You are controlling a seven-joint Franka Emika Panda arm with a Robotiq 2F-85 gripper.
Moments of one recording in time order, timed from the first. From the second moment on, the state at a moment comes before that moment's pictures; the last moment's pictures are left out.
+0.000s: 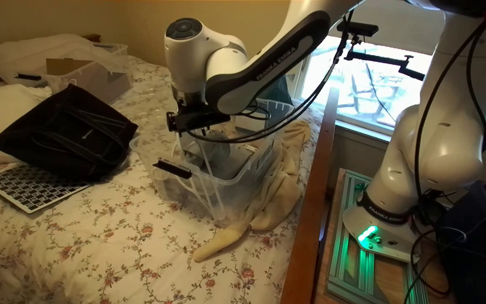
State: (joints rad) arm 0.15 0.20 0.07 -2.09 -0.55 2.37 1.29
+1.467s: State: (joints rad) arm 0.19 0.30 0.00 -1.97 -0.57 2.20 1.31
